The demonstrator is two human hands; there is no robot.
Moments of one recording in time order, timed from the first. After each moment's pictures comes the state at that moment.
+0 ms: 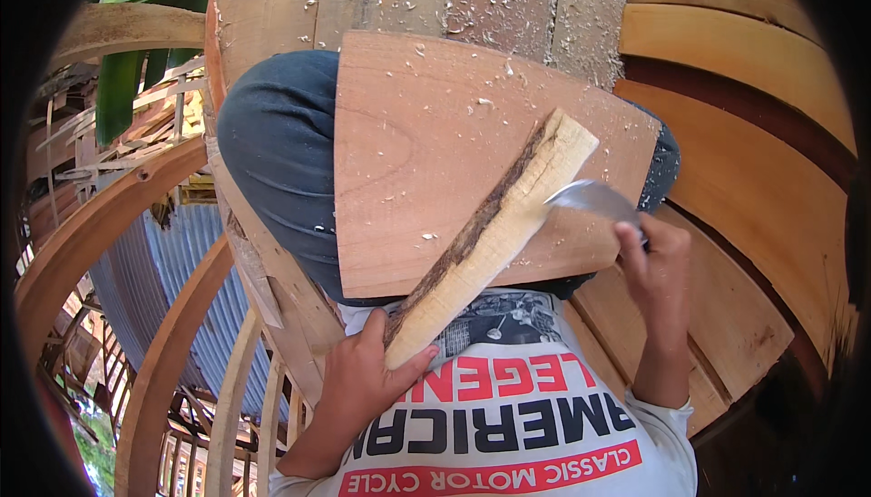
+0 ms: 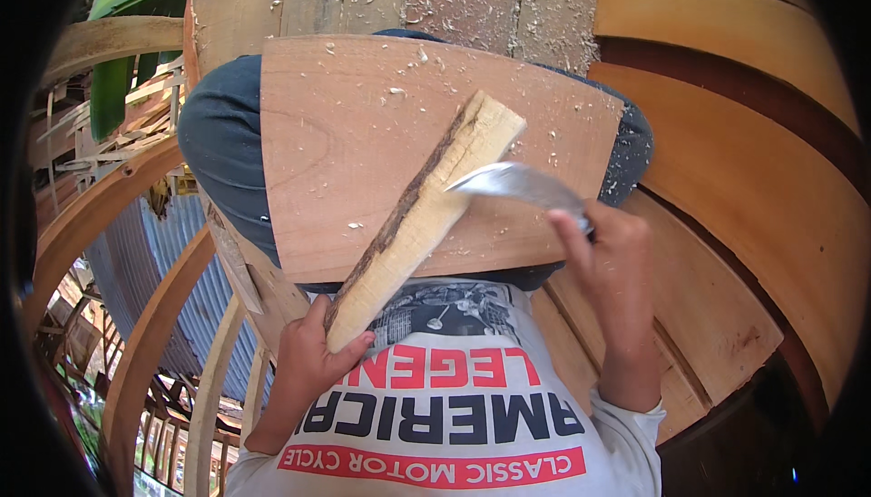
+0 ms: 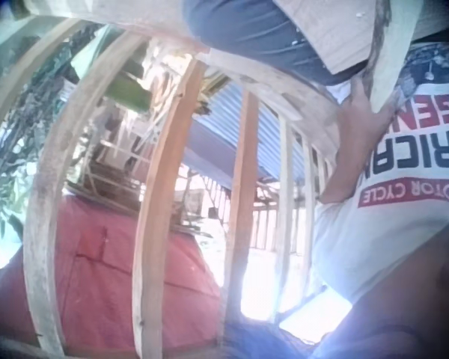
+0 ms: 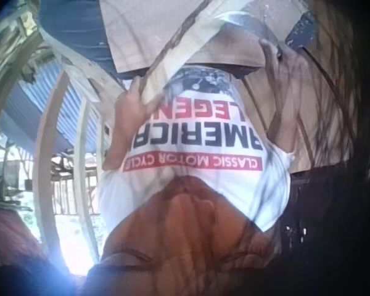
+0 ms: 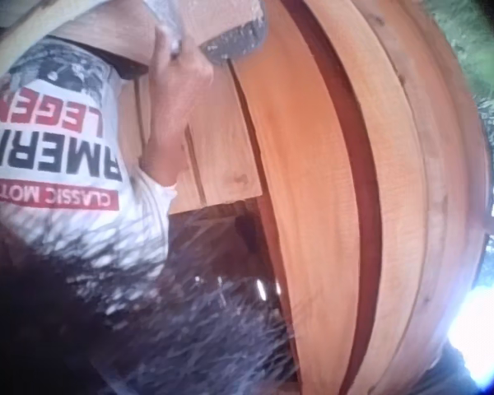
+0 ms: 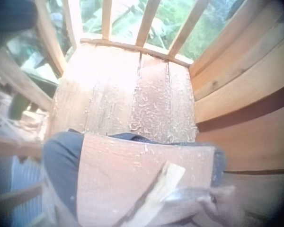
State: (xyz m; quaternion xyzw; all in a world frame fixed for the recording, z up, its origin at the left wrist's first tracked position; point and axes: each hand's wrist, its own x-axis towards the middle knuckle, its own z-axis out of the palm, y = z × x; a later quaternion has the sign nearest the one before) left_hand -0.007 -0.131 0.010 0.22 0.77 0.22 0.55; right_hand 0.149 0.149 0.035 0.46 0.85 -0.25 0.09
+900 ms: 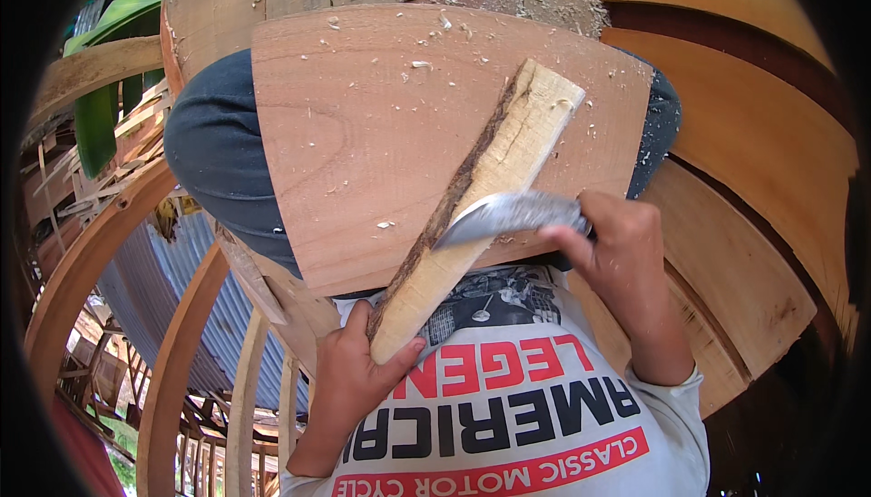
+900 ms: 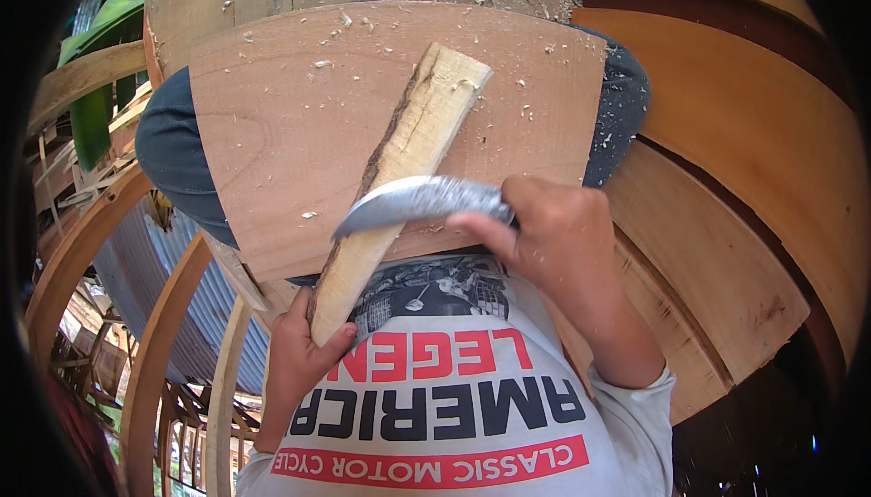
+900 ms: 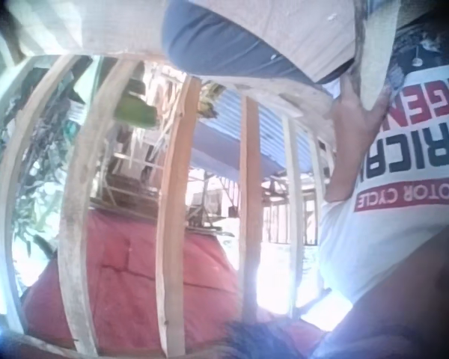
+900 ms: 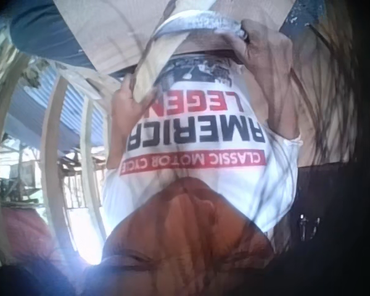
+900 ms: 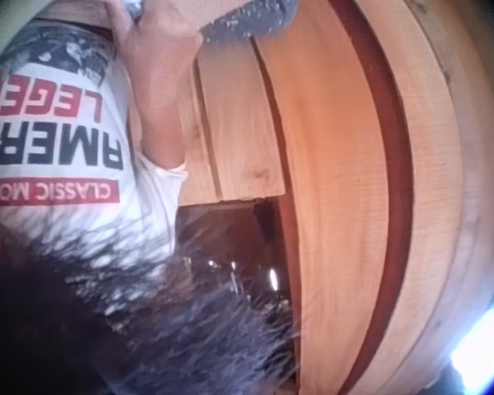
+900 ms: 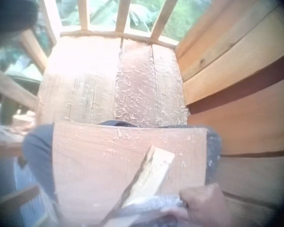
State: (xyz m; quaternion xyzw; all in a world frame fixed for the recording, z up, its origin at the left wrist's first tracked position) left_hand -0.007 -0.121 0.011 0.19 0.75 0.25 0.59; right_hand 0.141 0.127 0.024 0.34 0.90 -0.24 0.11
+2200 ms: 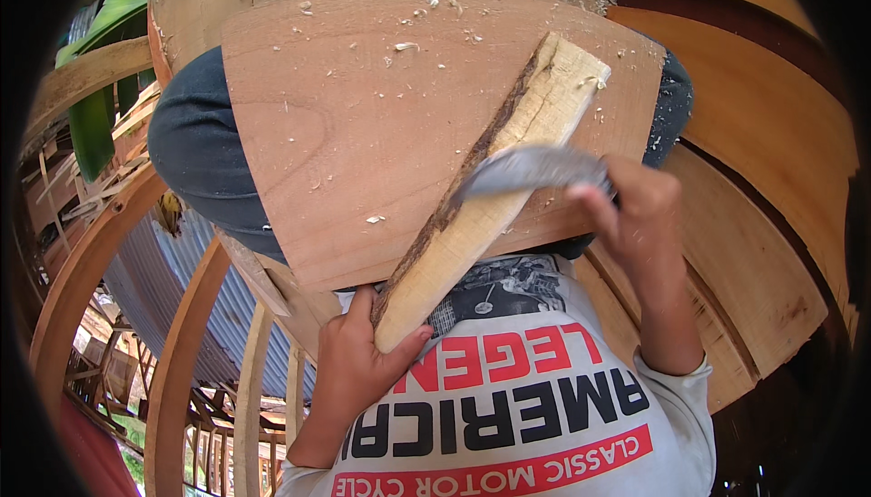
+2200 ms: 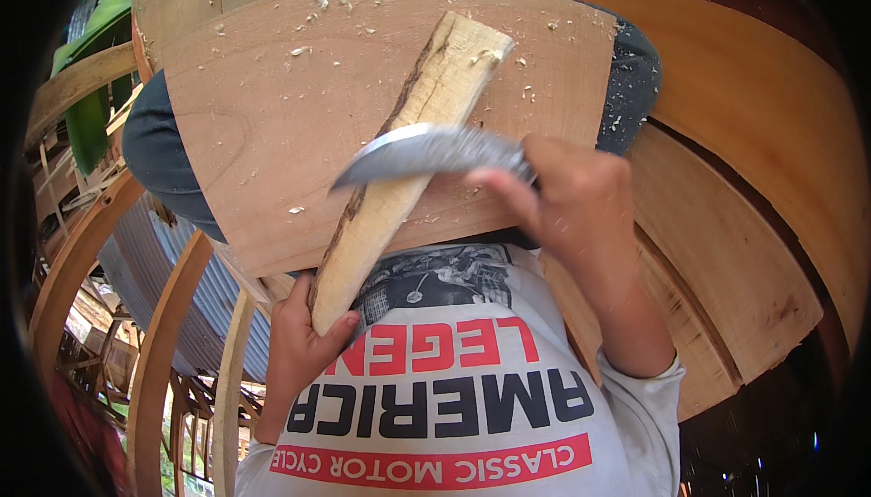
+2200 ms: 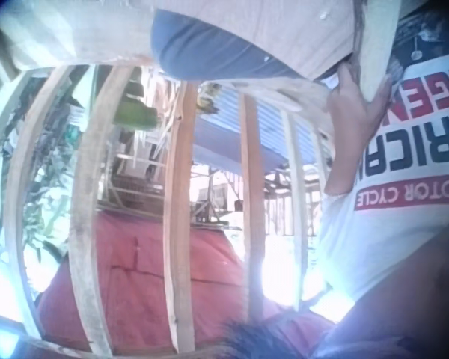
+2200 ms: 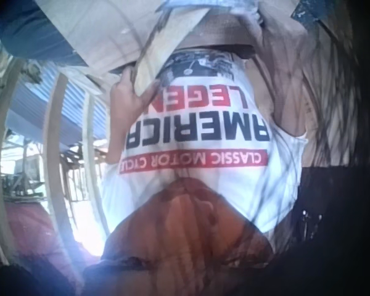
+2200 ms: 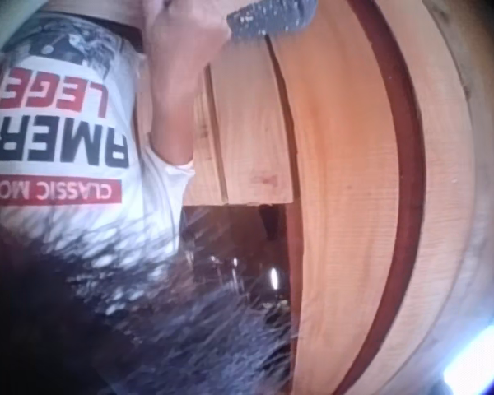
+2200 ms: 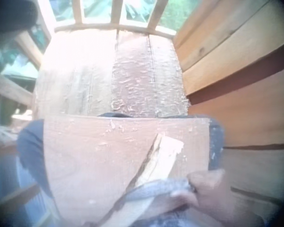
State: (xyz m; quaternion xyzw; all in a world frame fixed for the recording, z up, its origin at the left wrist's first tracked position) left_hand -0.011 -0.104 0.008 0.20 0.73 0.24 0.61; right_hand 0.150 0.145 0.006 0.29 0.94 -0.19 0.05
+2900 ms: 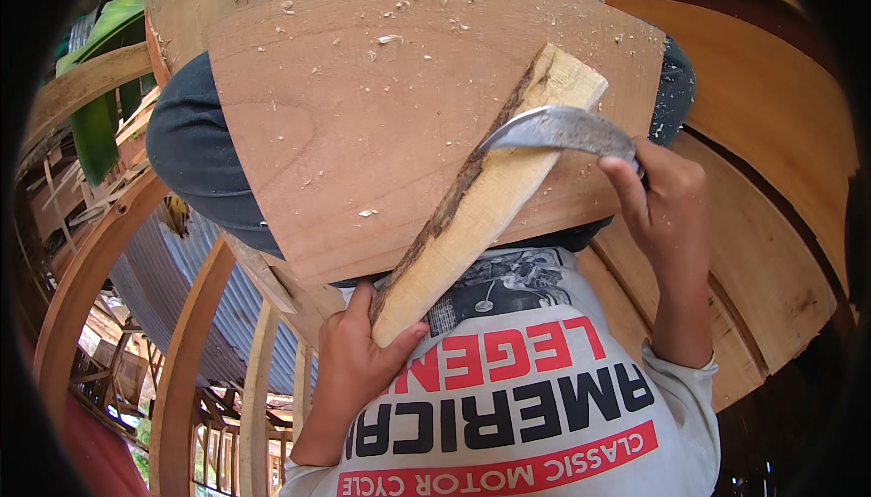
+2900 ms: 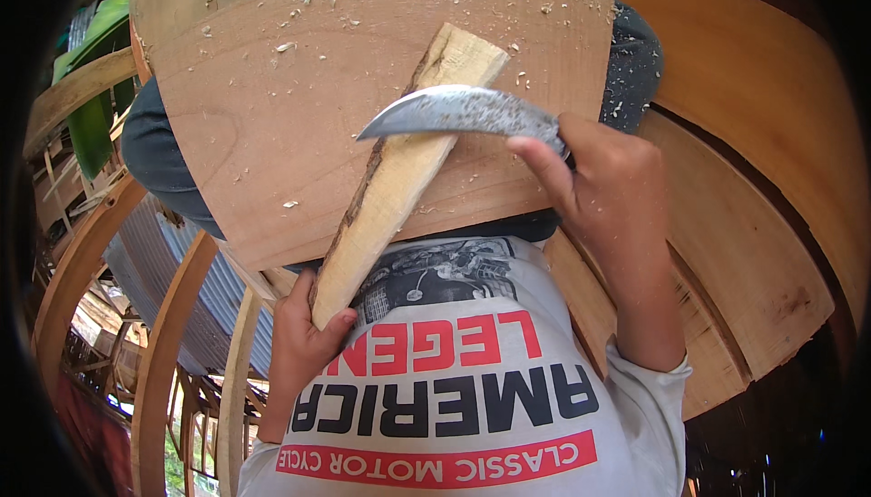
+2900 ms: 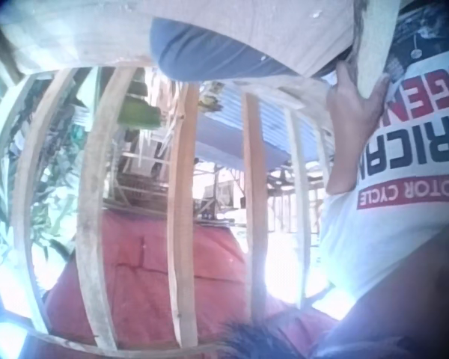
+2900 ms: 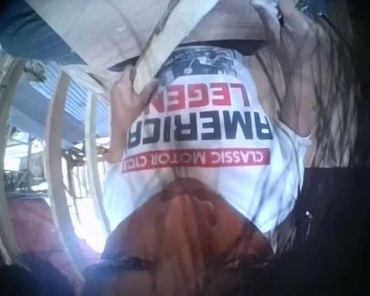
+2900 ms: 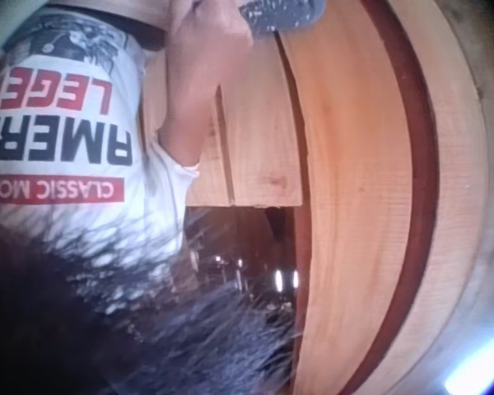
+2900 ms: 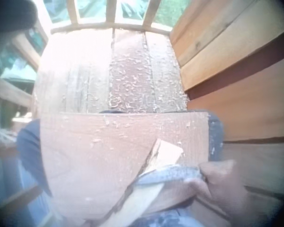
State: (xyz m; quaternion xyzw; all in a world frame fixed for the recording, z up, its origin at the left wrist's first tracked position) left_hand -0.010 -0.111 0.001 0.21 0.74 0.21 0.61; right_hand 0.162 0.155 0.014 0.36 0.91 -0.18 0.04
